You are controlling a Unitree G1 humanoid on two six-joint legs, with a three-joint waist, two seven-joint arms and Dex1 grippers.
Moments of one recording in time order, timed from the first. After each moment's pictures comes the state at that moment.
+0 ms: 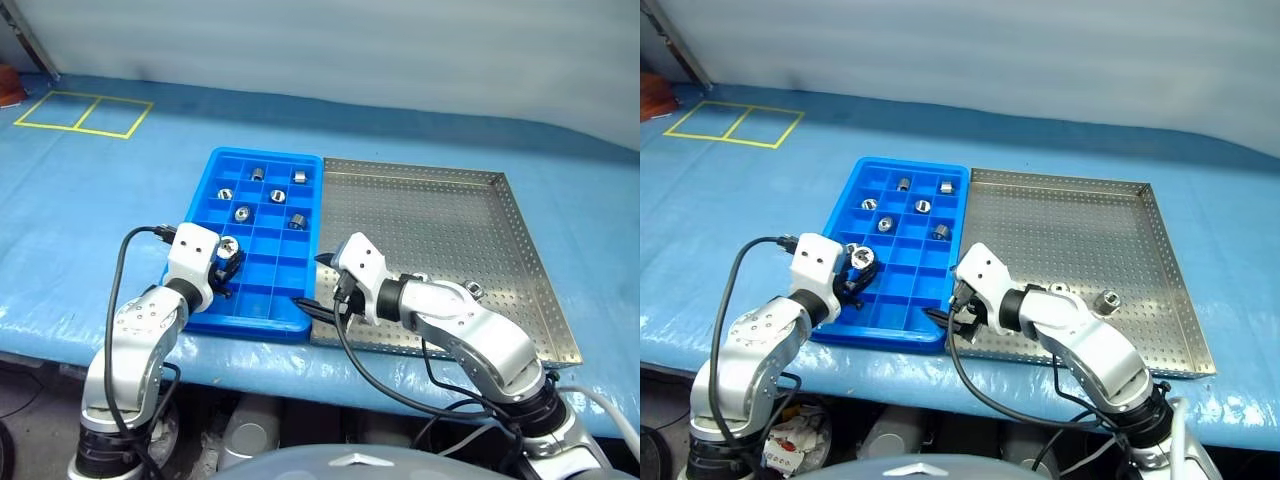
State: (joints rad) left arm -0.02 0.37 0.04 -0.63 -0.13 0.95 -0.34; right arm -0.24 -0.46 0.36 -0.60 0.40 0.85 0.49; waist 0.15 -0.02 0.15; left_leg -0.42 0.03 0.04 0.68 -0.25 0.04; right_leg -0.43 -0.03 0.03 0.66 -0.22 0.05
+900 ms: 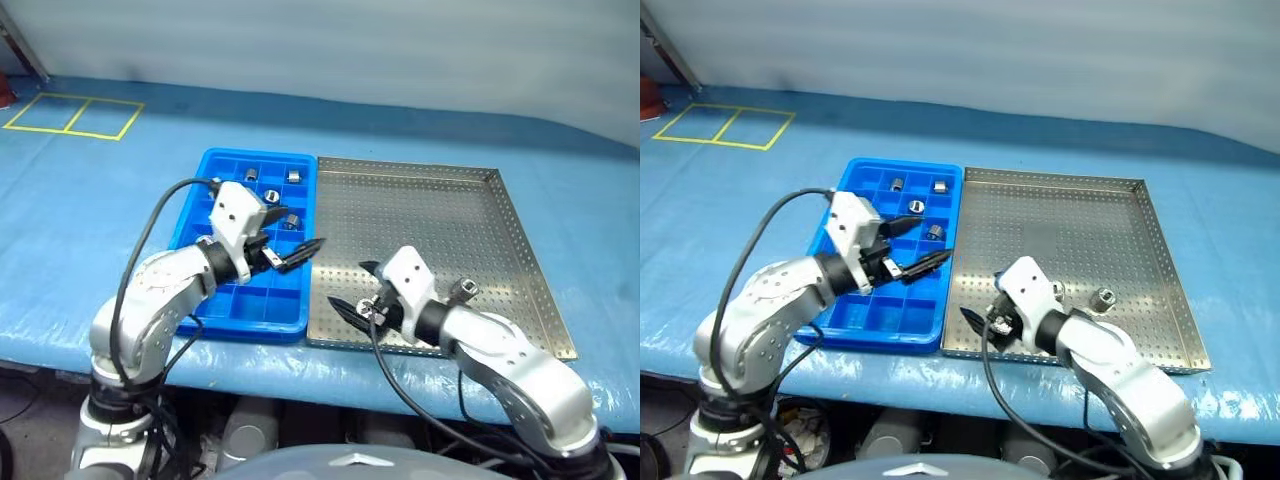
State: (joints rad) left arm -0.35 0.44 -0.08 -0.51 -0.43 0.88 -0.67; right arm 0.06 -0.53 0.13 -0.86 0.42 0.95 0.37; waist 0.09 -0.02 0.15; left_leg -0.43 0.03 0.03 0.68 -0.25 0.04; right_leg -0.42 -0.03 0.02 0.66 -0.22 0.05
